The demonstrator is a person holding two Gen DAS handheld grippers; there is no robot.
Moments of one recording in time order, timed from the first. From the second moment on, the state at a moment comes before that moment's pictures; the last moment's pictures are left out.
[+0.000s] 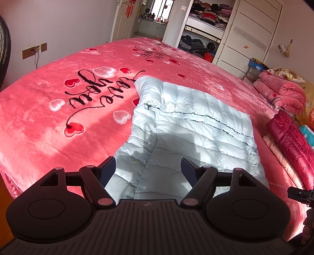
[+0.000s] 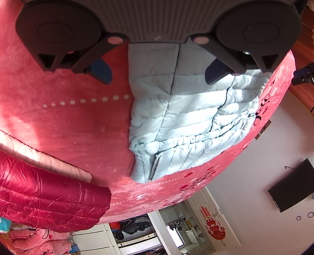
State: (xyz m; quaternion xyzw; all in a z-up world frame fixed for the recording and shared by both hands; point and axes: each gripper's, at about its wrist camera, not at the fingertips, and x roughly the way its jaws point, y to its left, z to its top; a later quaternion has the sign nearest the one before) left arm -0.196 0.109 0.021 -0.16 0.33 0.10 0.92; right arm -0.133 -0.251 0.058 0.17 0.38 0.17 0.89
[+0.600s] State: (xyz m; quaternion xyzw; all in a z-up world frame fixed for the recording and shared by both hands) left arm -0.184 0.129 -0.029 -0.21 0.41 0.09 0.88; right arm -0.164 -0.260 0.028 0.23 0.45 0.20 0.84
